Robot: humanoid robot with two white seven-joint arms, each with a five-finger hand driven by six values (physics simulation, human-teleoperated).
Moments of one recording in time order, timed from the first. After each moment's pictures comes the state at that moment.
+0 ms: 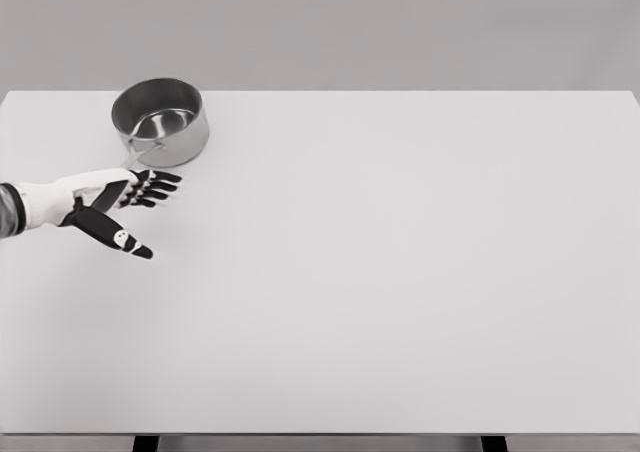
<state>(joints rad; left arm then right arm) -0.46 0.93 -0.53 -1.63 0.47 0.39 -0.61 0.01 0.00 -0.30 0.05 0.25 -0.01 0.09</state>
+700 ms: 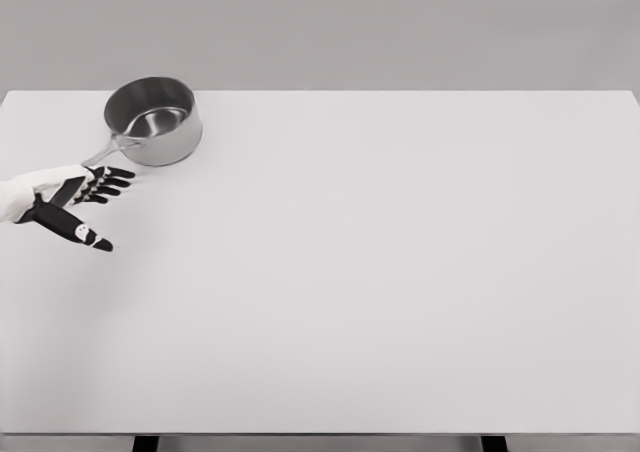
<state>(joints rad) -0.45 0.97 -0.51 -1.52 0.39 0.39 -0.61 0.01 0.00 -0.30 0.05 0.25 -0.01 0.09</state>
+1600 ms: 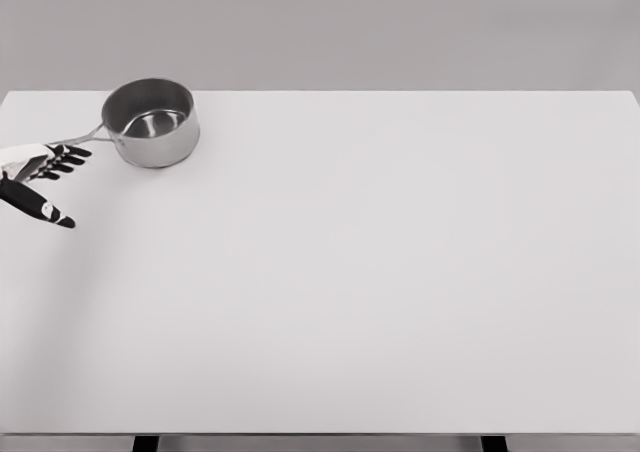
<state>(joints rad) -0.54 0.95 -0.51 -1.40 0.18 0.38 -0.61 0.01 0.00 -0.30 0.05 0.25 -0.01 0.09</state>
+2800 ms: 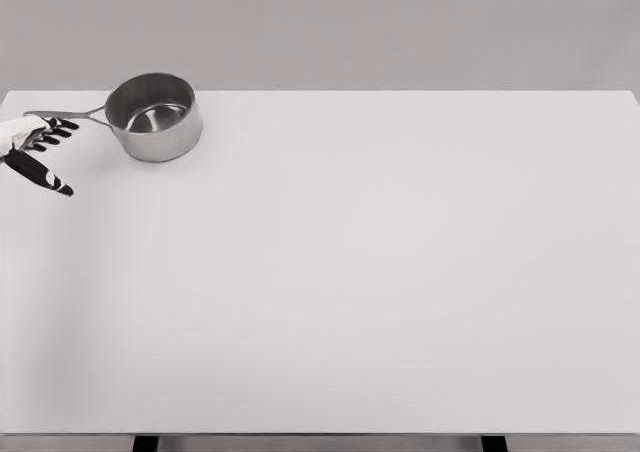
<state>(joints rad) -0.71 0.76 -0.52 -1.10 -0.09 0.35 -0.61 0.01 0.00 -0.30 0.05 0.25 -0.01 0.09</state>
